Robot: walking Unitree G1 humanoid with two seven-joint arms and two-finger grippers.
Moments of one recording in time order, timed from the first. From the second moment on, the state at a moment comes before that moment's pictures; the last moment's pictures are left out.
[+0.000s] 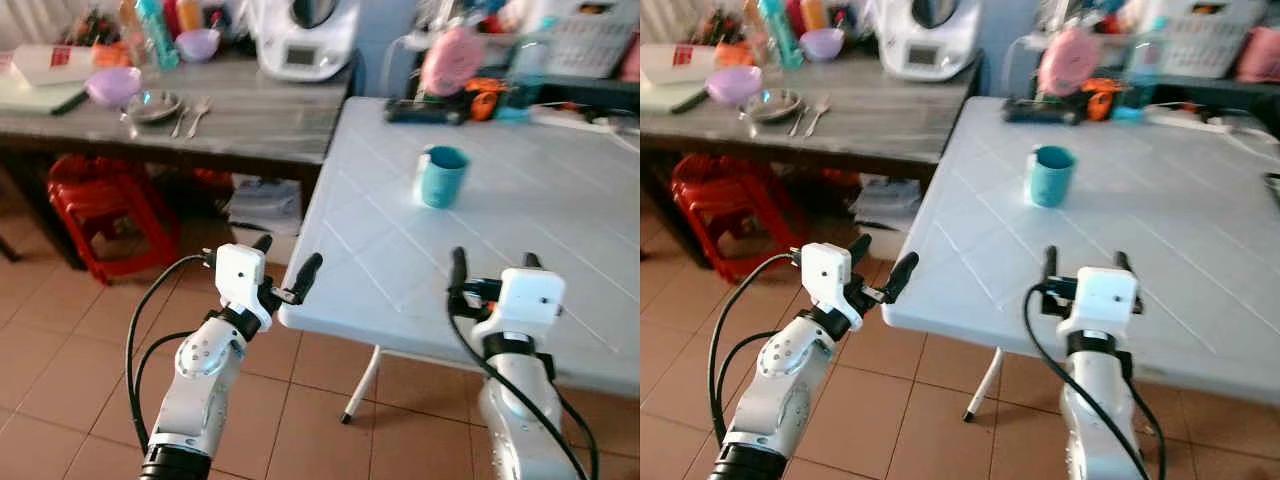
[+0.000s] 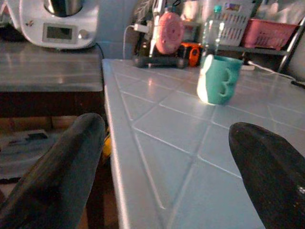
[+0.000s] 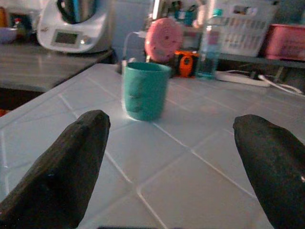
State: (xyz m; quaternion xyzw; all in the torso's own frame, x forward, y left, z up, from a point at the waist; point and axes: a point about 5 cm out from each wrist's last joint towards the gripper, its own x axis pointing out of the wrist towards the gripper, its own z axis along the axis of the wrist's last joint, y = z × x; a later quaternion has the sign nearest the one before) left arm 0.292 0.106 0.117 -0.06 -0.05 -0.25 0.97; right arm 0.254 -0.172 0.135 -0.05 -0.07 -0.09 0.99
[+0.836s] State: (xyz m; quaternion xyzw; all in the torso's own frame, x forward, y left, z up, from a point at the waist) left arm 0.291 0.106 0.115 -0.06 -0.05 -0.26 0.96; right arm 0.257 -0.168 0.132 -0.05 -0.07 -0.08 0.99
